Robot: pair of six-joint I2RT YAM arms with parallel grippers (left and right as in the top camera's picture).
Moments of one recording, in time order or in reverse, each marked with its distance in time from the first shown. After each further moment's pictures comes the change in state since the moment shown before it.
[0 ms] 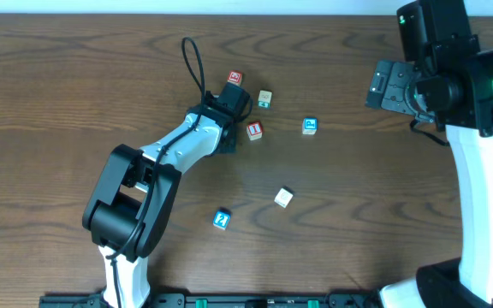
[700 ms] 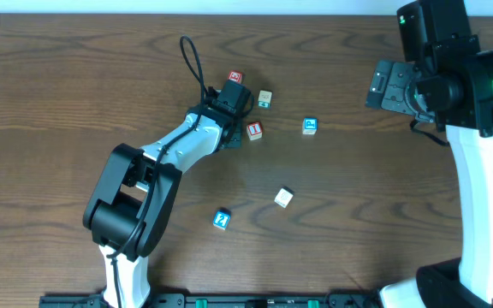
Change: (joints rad) left arm 0.000 0.003 -0.001 0.087 0.063 -0.026; right arm 0.000 0.000 0.000 0.000 0.000 0.000
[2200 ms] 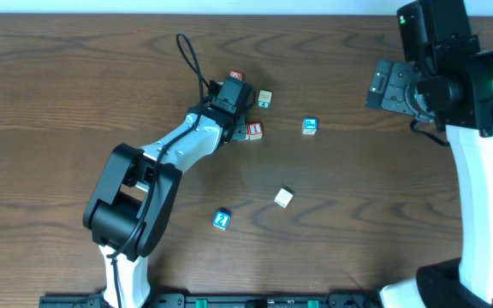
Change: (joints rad) left arm 0.000 0.000 0.000 0.116 0.026 -0.041; right arm 0.000 0.000 0.000 0.000 0.000 0.000
